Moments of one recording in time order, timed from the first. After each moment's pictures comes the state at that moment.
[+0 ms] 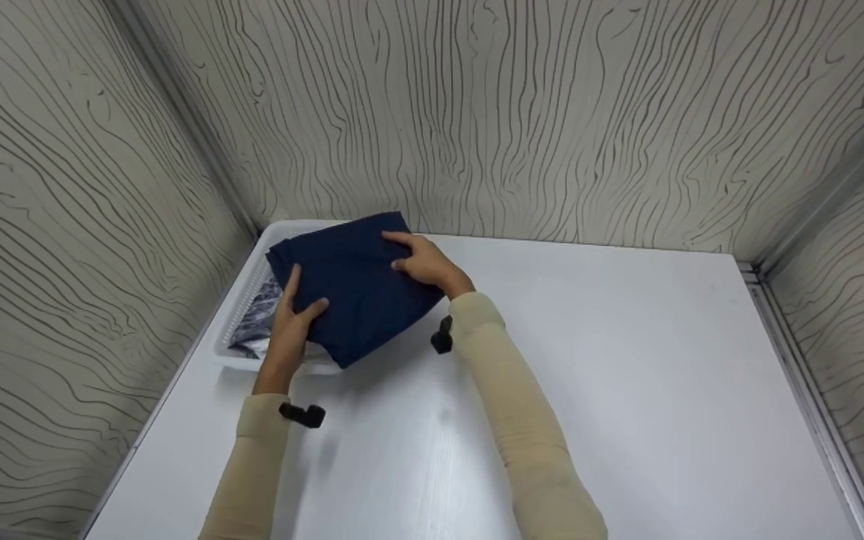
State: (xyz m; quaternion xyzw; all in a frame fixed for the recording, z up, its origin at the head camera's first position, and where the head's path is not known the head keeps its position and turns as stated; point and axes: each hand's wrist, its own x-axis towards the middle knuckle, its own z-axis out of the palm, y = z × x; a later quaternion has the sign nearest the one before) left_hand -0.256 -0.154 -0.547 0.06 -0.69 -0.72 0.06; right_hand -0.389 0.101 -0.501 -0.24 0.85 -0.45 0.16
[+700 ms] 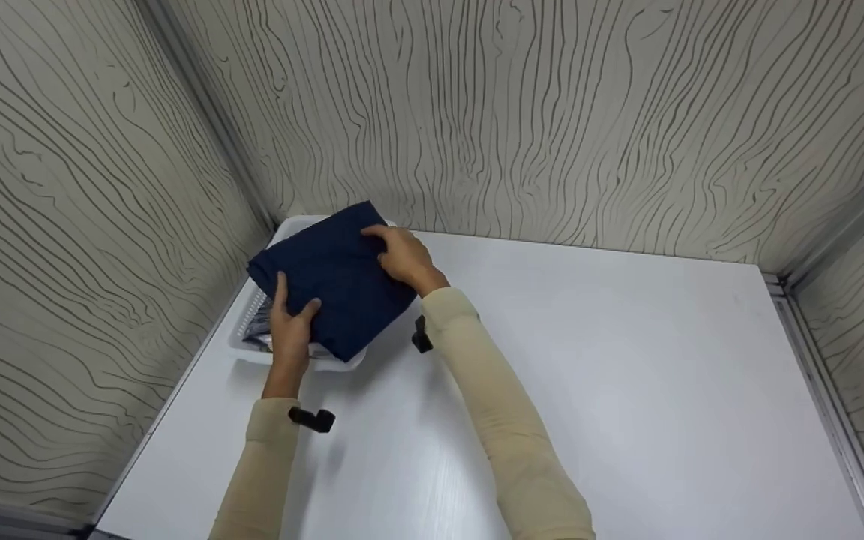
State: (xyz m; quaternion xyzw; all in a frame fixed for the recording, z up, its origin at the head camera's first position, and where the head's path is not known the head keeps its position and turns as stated) left_hand -0.247 -0.157 -0.552 0.16 -0.68 -0.70 0.16; right_hand -0.388 0.035 -0.491 -0.28 0.88 -0.38 0.06
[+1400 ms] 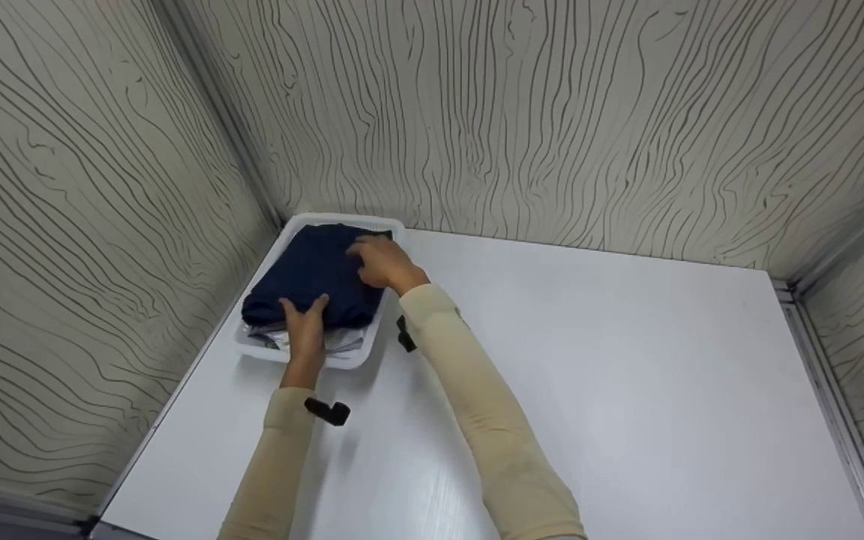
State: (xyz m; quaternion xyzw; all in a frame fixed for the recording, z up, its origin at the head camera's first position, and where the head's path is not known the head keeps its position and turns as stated) left_hand -0.258 -0.146 -0.563 0.28 -0.61 -0.73 0.13; right_hand -0.380 -0.002 -0.484 -0.37 0.90 -0.22 0.11
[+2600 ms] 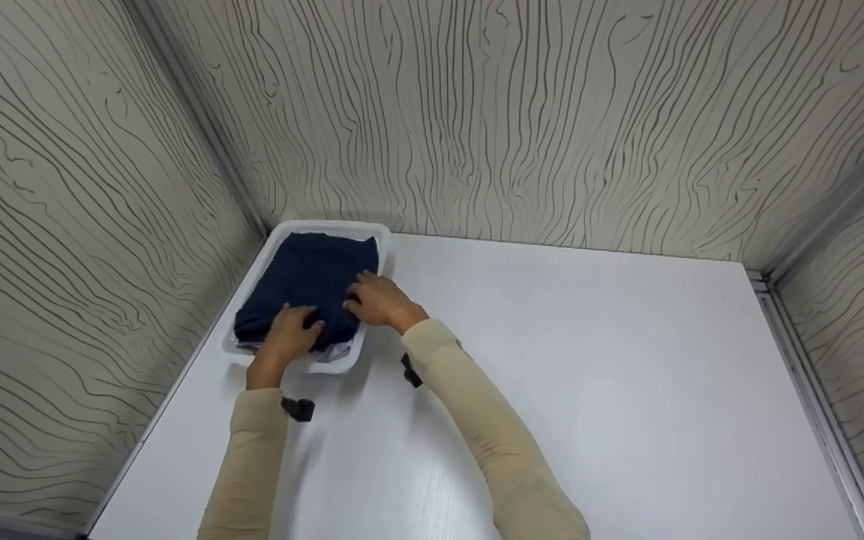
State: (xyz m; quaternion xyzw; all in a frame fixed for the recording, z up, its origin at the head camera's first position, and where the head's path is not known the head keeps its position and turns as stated) left_hand -0.250 -0.179 -0.549 0.07 -0.96 -0.28 0.01; right_hand -0.346 0.013 -0.535 -0.37 0.90 -0.21 0.13
